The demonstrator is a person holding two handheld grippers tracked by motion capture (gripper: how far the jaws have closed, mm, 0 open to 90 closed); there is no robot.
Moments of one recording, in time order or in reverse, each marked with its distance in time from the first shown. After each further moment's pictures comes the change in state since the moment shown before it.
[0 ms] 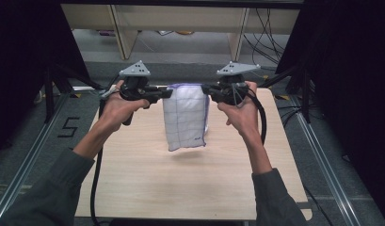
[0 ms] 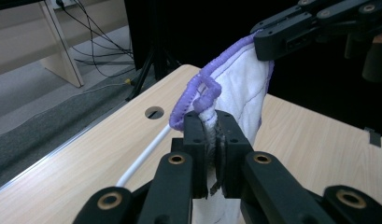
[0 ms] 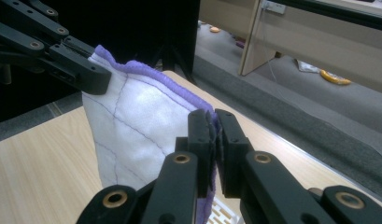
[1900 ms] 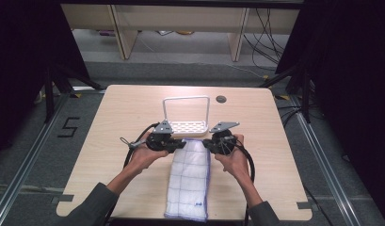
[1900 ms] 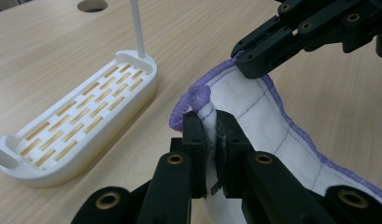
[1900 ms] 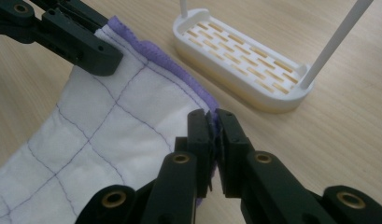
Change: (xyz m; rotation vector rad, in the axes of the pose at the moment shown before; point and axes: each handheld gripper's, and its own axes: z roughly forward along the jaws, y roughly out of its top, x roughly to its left) left arm -0.046 -0.151 0.082 0.152 -0.089 -0.031; right arm 0.025 -0.167 0.053 0.308 0.048 0.077
